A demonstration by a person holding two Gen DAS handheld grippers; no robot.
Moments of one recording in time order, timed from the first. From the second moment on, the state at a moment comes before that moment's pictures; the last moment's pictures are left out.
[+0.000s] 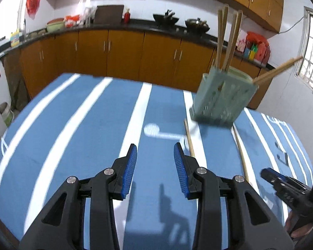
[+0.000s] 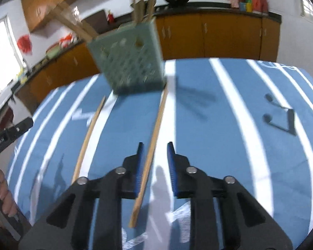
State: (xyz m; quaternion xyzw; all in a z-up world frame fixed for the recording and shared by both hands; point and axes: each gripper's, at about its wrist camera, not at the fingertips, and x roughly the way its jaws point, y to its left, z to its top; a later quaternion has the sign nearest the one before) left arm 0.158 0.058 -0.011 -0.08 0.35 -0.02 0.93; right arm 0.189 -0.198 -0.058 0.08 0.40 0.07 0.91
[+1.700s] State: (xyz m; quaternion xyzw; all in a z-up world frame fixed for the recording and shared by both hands) left arm 0.190 0.008 -0.073 -0.01 0.44 -0.02 0.90; right arm 0.216 -0.232 -0.084 0.08 0.43 -0.02 0.90
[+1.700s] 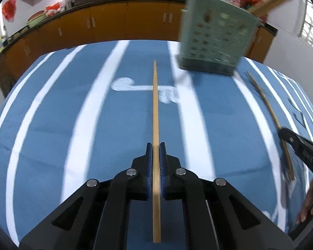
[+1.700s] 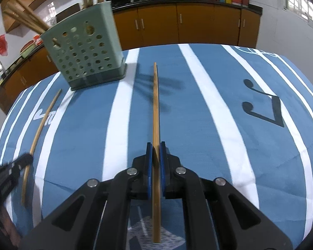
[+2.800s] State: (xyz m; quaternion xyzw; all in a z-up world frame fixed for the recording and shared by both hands) left arm 0.219 0.040 -0.074 -0.03 0.42 -0.03 0.90; right arm 0.234 -0.232 -0.087 0.05 0.42 -0.01 0.90
